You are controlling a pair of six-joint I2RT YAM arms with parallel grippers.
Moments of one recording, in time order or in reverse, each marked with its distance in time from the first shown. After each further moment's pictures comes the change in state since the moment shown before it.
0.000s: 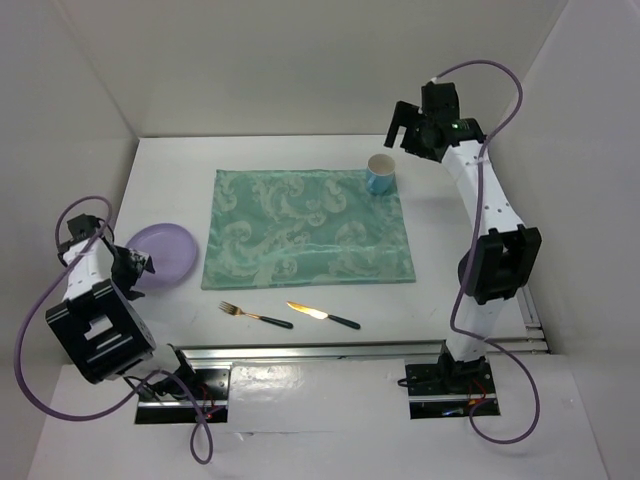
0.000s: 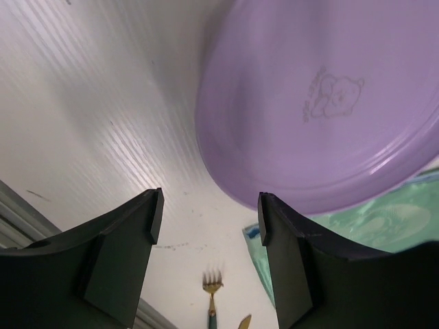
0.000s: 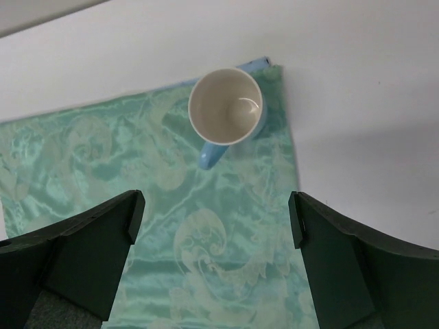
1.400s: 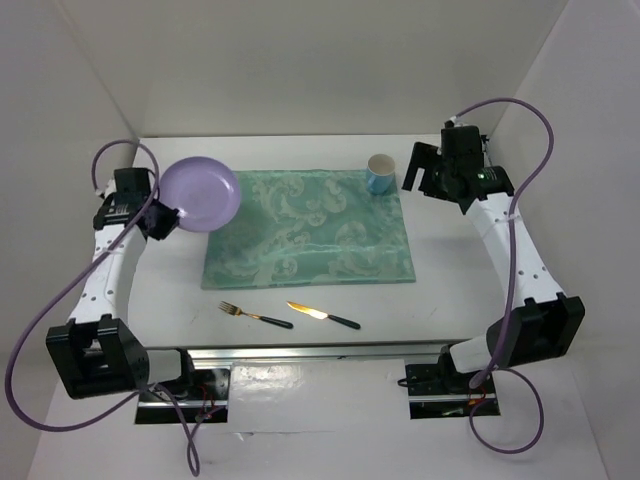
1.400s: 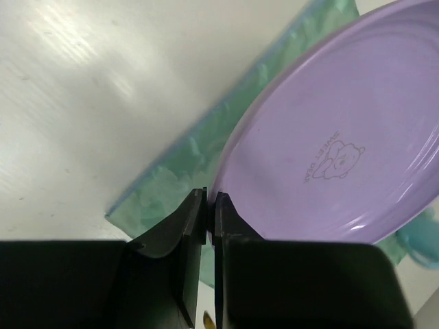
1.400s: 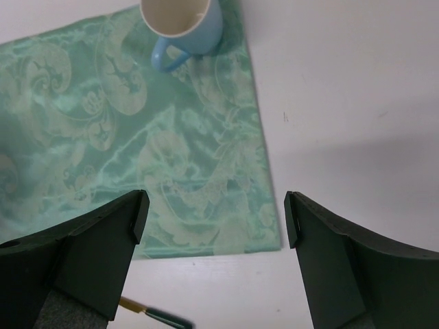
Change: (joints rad) left arm -0.430 -0.114 0.193 0.107 -0.143 -0.135; right arm 0.000 -0.470 -0.499 -0.006 0.036 -0.029
